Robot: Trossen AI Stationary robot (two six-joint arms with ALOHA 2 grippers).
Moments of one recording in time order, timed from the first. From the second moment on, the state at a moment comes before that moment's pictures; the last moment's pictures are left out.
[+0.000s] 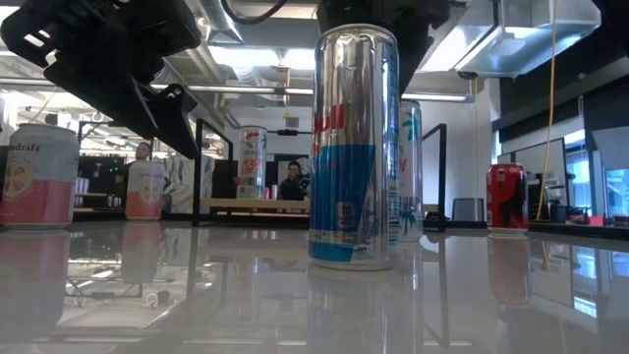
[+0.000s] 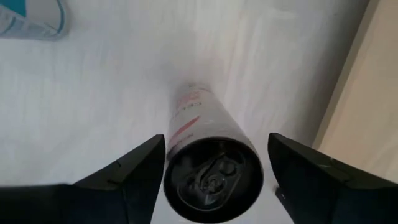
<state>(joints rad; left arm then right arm) -0.30 1.27 0.64 -0.21 -0.12 -0.23 0.02 1.98 1.92 -1.39 0.04 -0.22</state>
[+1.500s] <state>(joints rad) -0.08 1.52 1.00 0.07 -0.09 -0.17 0.22 0.81 0.74 -0.55 0.46 0.12</state>
